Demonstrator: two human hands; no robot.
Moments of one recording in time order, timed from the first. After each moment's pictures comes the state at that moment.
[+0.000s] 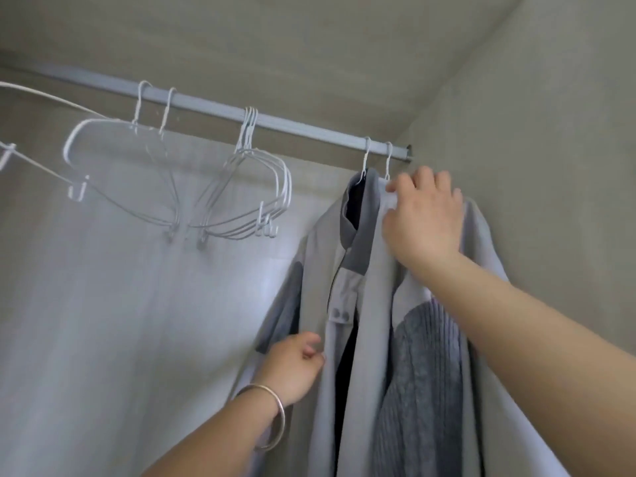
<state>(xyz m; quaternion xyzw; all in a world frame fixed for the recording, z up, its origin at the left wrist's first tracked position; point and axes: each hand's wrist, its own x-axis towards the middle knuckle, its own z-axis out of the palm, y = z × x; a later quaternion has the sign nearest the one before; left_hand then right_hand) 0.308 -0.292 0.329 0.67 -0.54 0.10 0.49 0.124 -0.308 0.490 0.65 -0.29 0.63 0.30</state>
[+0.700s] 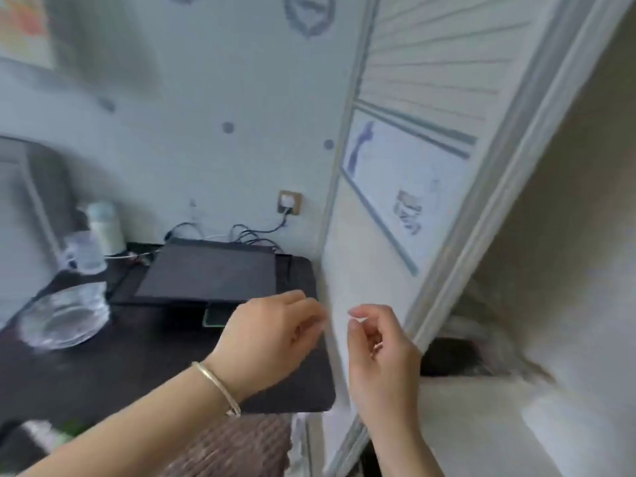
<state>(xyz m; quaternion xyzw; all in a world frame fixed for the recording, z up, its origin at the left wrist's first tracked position) 0.066 0.221 0.031 0.94 0.07 0.31 0.15 0.133 0.083 0.033 0.78 0.31 0.13 -0.52</state>
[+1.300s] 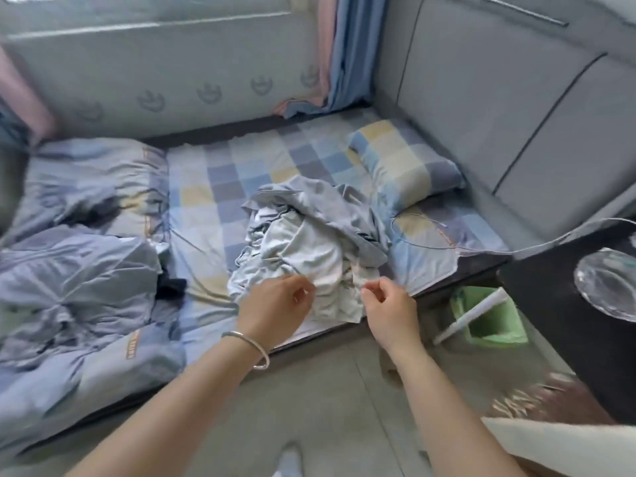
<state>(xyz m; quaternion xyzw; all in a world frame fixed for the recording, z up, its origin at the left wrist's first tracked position) -0.594 0.303 -0.132 0.59 0.76 0.21 0.14 -0.424 0.370 -0.135 0.58 0.67 -0.41 -0.23</state>
